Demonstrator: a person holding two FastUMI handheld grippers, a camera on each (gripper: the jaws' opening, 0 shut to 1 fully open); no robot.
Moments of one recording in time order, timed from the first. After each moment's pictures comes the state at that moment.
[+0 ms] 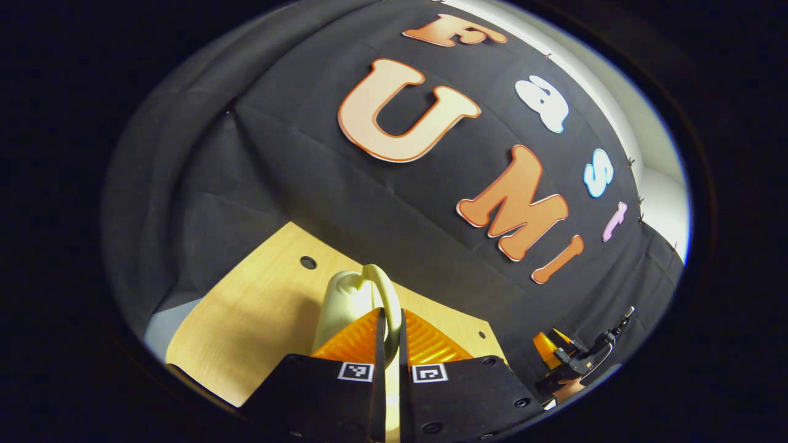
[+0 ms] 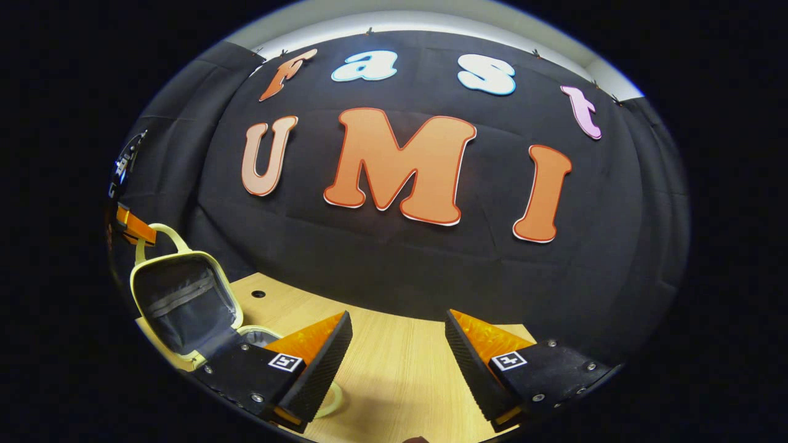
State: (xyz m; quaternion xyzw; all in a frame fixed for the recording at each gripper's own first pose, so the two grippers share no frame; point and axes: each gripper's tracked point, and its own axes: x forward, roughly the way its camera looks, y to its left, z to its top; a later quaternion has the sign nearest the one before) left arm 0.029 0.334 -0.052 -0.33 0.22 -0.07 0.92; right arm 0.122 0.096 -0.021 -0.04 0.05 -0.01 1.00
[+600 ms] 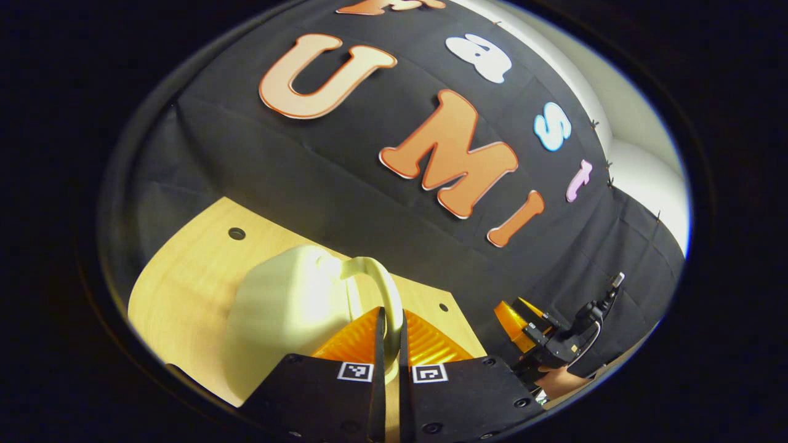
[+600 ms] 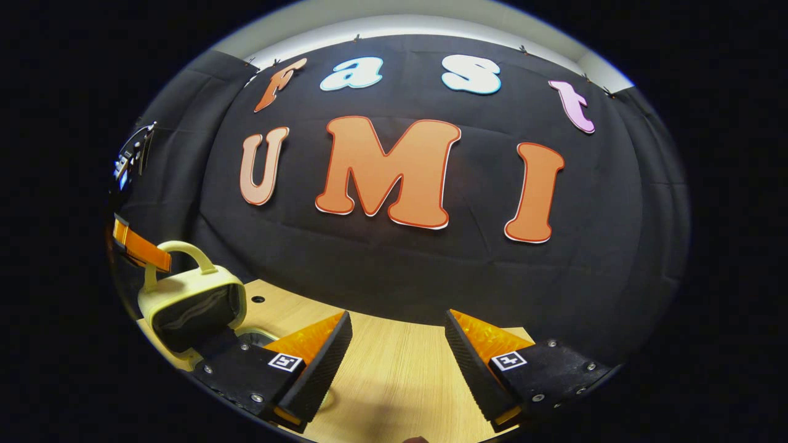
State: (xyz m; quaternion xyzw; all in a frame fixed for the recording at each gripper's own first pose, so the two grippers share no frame) left arm 0.023 0.162 -0.046 -0.30 0.25 -0.17 0.90; right arm 0.116 0.059 -0.019 -0.02 0.03 0.00 1.00
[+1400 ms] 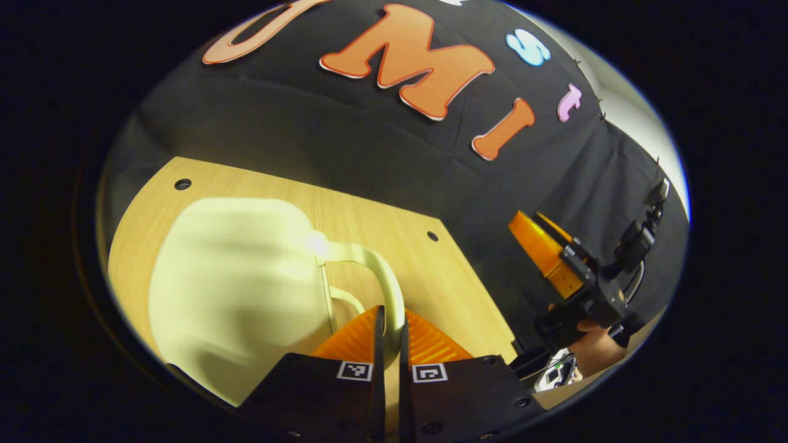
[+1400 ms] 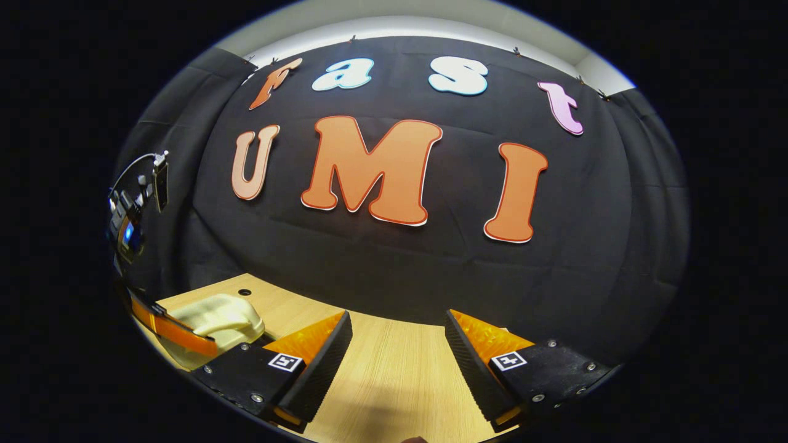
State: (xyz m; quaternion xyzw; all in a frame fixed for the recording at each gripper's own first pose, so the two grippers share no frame) left arm 0.001 0.014 -0.147 -0.22 0.38 -0.24 0.86; right arm 0.106 0.023 -0.029 -0.04 0.04 -0.02 1.00
